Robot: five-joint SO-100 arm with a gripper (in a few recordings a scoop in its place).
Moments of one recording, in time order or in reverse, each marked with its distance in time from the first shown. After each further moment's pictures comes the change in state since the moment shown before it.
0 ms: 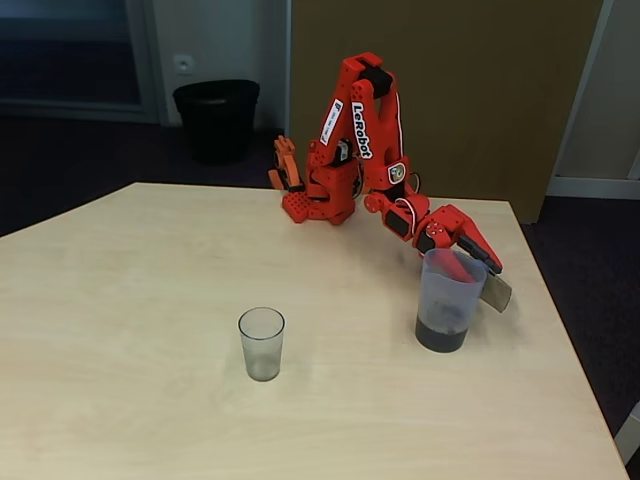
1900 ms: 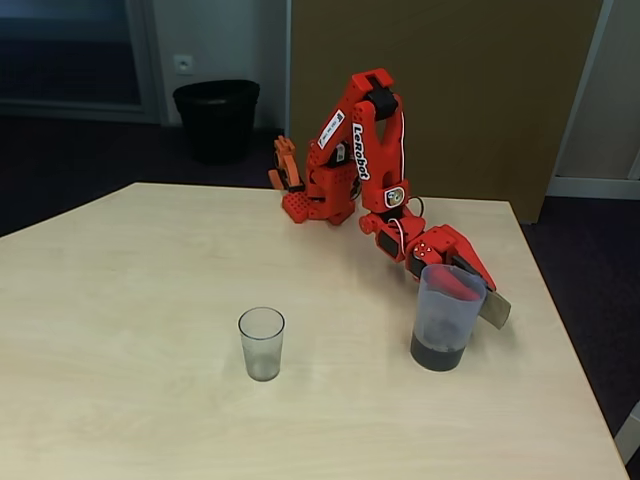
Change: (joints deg) arm 7.8 -13.4 -10.5 -9.9 4.8
